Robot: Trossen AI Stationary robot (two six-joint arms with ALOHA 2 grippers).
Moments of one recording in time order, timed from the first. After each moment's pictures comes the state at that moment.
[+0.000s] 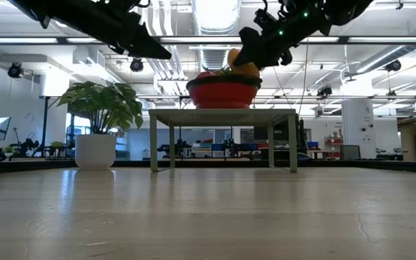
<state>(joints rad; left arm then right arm) 0.02 1.05 0.63 0.20 -0.49 0.23 -0.38 1.38 0.97 0.15 0.39 -0.01</state>
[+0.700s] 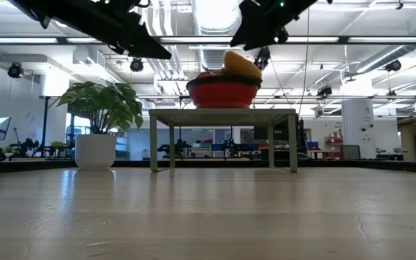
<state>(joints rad) 0.02 1.05 0.63 0.20 -0.49 0.23 -0.27 1.37 1.17 -0.17 0.39 -0.04</state>
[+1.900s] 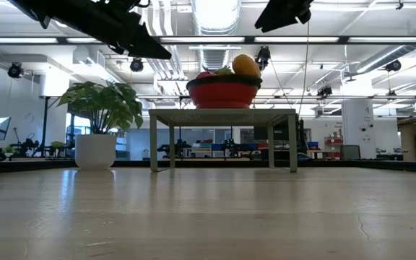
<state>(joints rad) 0.02 1.05 0.63 0.20 -0.49 0.23 -0.12 1.21 1.20 -0.46 0.47 -0.01</state>
